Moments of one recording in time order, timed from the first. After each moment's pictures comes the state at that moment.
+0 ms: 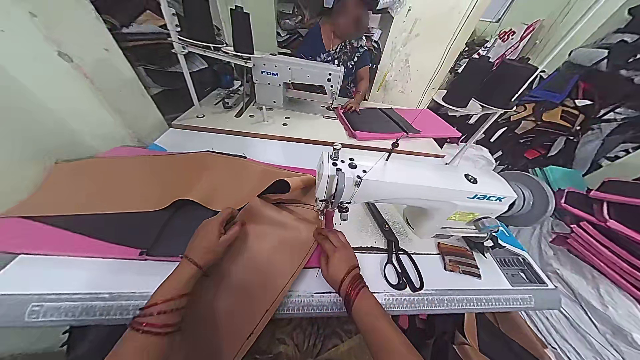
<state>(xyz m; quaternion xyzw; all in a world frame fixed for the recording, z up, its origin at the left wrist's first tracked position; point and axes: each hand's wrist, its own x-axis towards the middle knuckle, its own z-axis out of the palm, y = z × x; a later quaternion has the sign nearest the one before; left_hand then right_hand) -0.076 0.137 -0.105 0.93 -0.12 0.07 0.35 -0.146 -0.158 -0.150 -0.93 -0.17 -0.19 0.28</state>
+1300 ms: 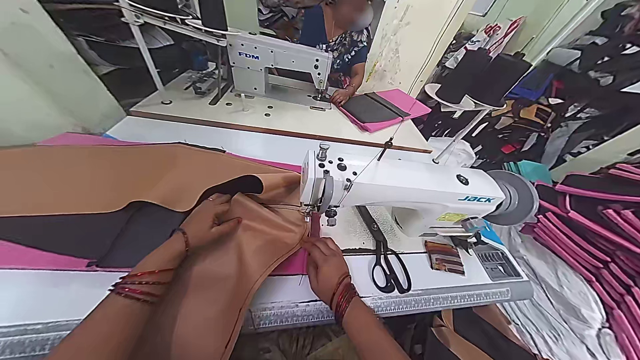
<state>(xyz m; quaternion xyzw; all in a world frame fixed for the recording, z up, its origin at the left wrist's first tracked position) -0.007 0.134 -0.133 0.90 -0.31 0.04 0.31 -0.155 -0.164 -0.150 -0.93 -0.15 -0.15 0.29</state>
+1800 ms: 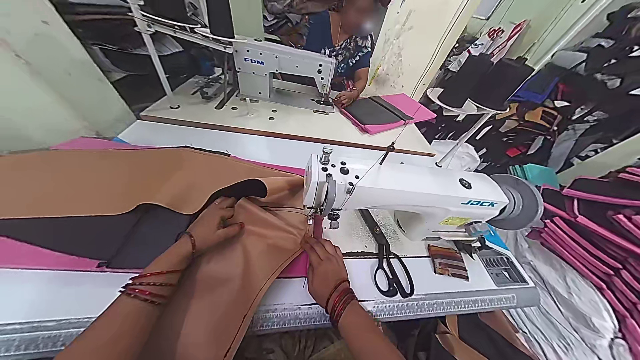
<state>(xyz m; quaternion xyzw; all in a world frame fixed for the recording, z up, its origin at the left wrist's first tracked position) -0.011 0.130 -0.123 0.91 -0.29 -0.01 0.31 -0.152 -0.152 -0.147 -0.96 -0.12 -0.12 0.21</state>
